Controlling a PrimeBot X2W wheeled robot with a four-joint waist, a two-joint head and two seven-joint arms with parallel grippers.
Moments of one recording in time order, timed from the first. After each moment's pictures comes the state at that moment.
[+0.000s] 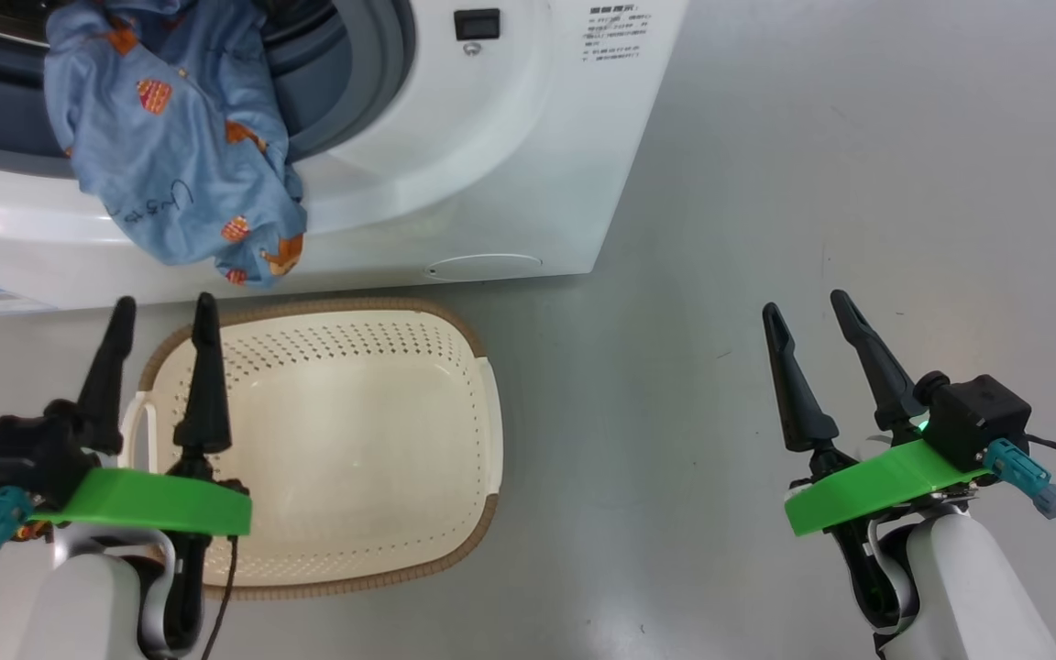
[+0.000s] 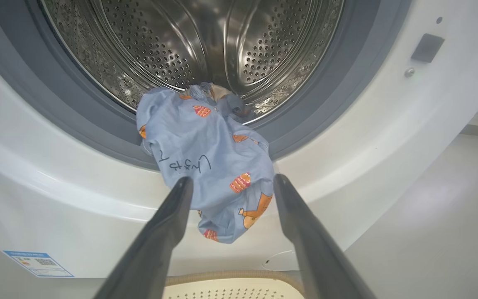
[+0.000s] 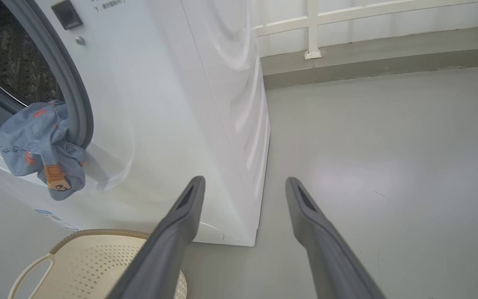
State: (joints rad) left arm -0.31 0.11 -0.02 0.17 -0.31 -0.13 -0.26; right arm -0.31 -0.06 0.05 0.23 0.24 0.13 -0.26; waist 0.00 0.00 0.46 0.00
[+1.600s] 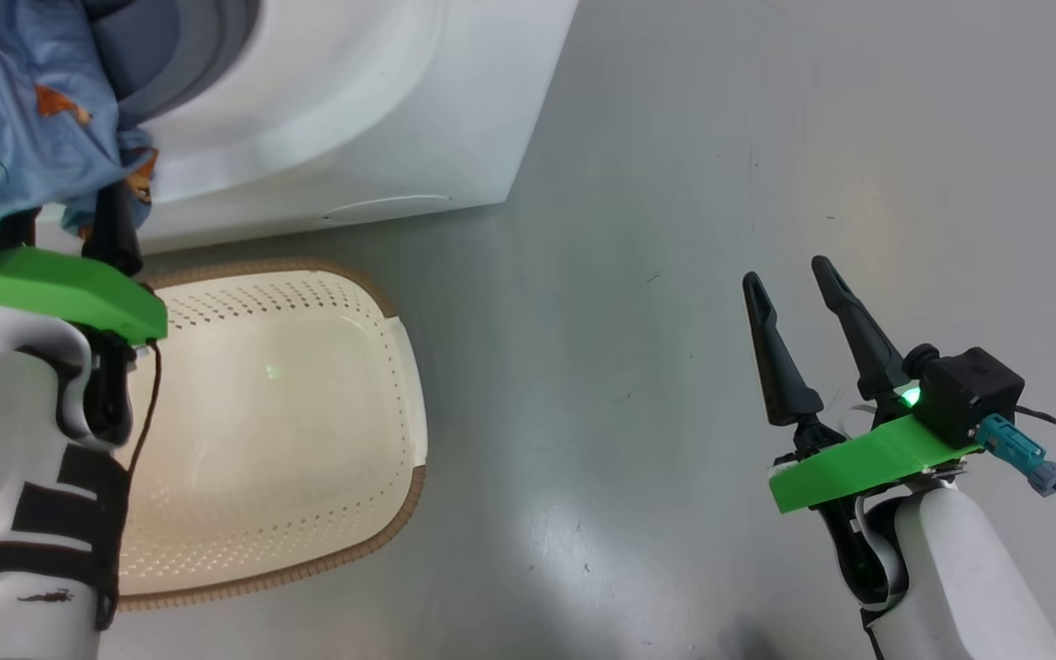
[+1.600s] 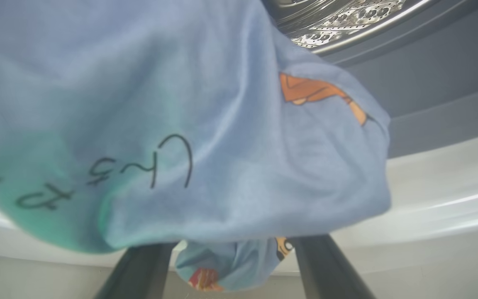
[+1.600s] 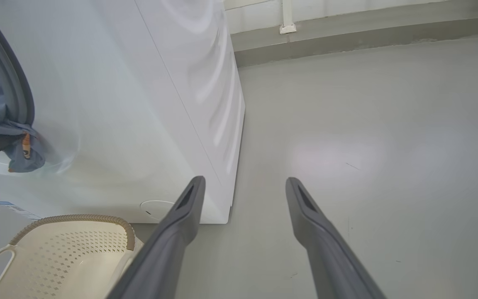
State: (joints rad) left arm -0.83 0.18 -0.08 0.80 -0.48 -0.13 -0.26; right arm -0.35 -0.06 0.09 0.21 0.26 0.13 -0.26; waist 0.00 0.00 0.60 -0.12
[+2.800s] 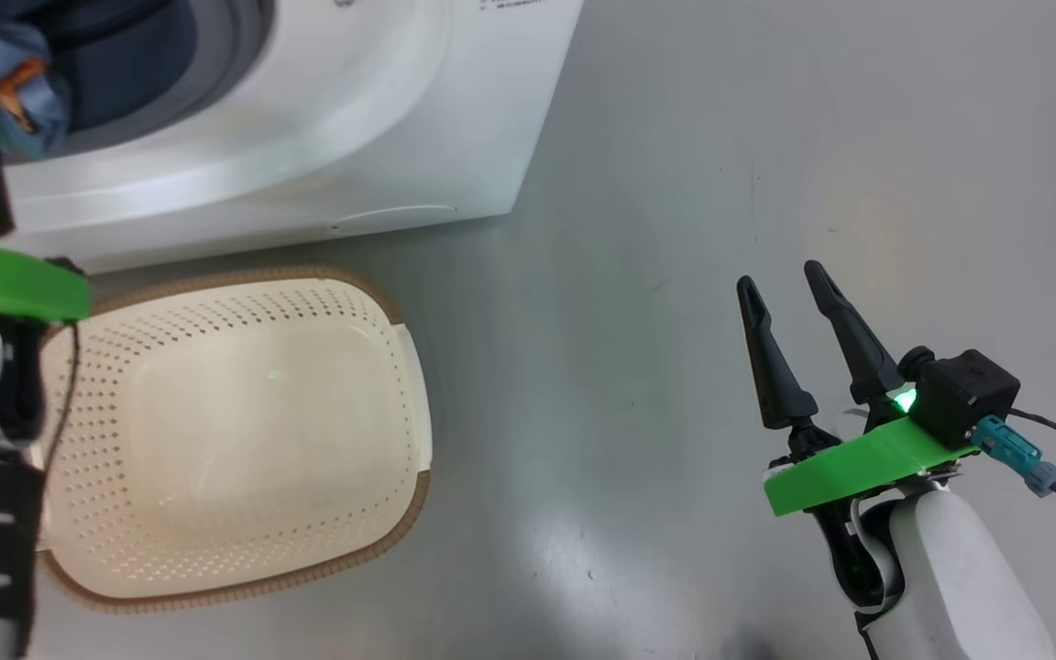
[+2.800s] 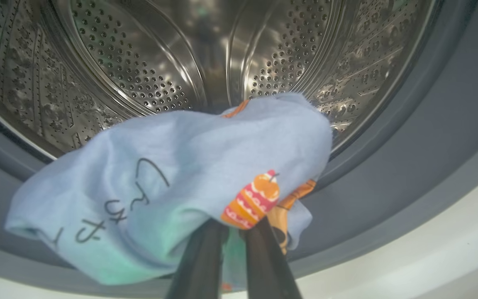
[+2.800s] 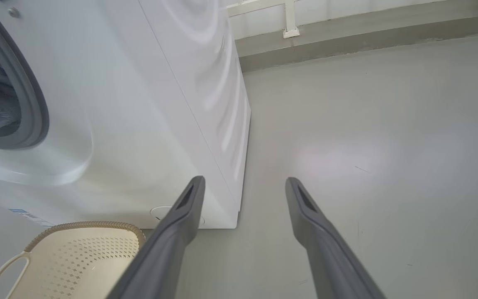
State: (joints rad) left arm -0.71 0.27 -0.05 0.41 -0.42 -0.13 -0.26; right arm -0.35 -0.06 0.10 0.21 0.29 0.13 -0.26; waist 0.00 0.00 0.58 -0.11
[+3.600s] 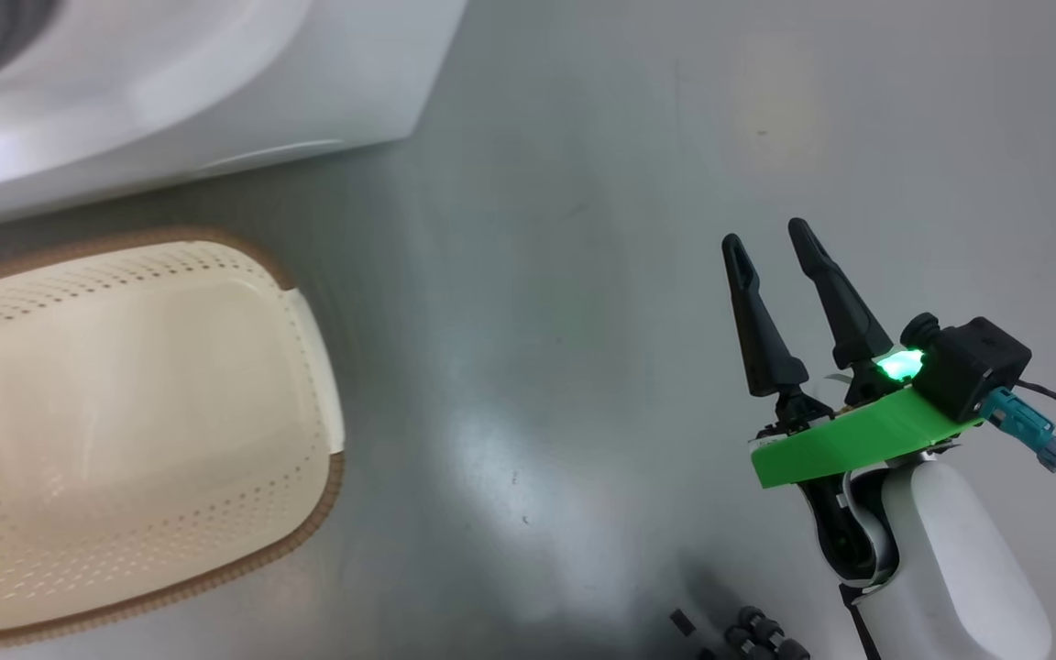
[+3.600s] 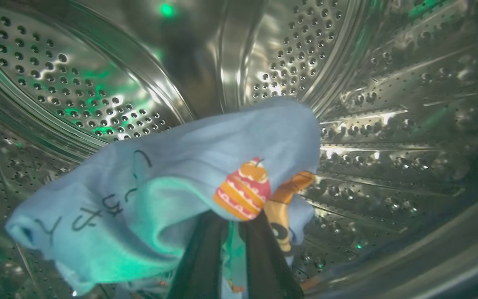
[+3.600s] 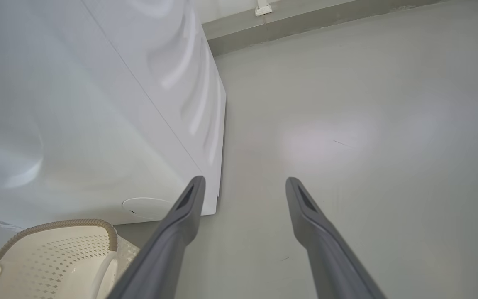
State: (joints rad) left arm -1.31 0.56 -0.31 0.73 -0.53 -0.13 -0.13; right arm -0.40 -0.05 0.15 0.17 0.39 0.13 -0.26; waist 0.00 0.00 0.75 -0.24
